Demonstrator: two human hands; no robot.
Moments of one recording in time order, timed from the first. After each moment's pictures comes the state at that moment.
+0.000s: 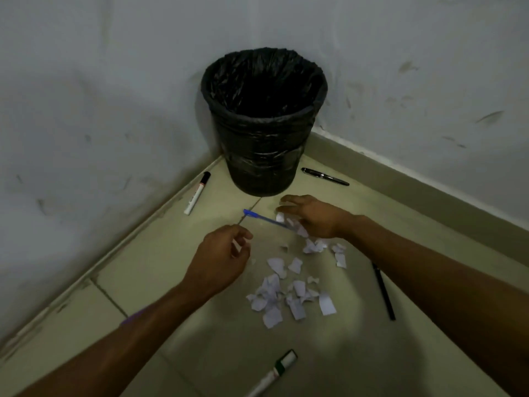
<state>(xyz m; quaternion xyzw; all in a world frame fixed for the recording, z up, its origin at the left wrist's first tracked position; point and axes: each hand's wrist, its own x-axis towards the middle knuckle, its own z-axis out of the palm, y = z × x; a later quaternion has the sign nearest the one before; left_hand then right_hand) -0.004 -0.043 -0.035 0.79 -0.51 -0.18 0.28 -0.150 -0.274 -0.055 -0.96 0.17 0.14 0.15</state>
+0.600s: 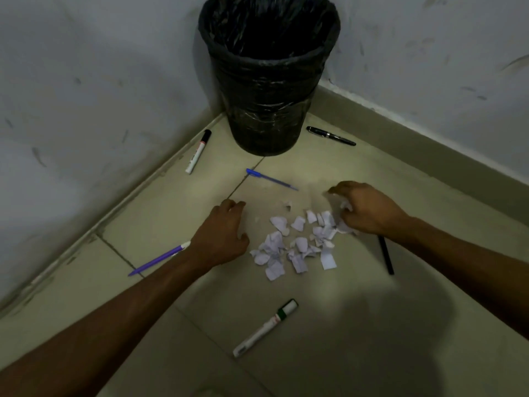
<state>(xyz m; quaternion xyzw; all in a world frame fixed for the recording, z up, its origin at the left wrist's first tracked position) -0.006 -0.020 -0.080 0.80 -0.55 -0.21 0.11 -0.248 -0.238 -0.051 -0.93 0.31 0.09 0.18</state>
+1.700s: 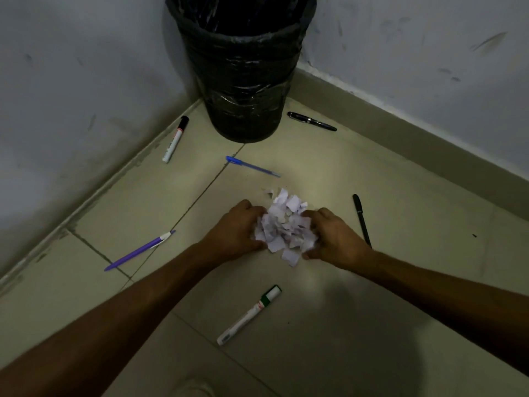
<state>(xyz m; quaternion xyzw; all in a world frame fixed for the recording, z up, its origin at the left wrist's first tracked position) -0.048 -0.044 -0.097 0.70 -0.63 -0.29 0.16 -0.273 -0.153 -0.084 -0.88 0.35 0.09 0.29</state>
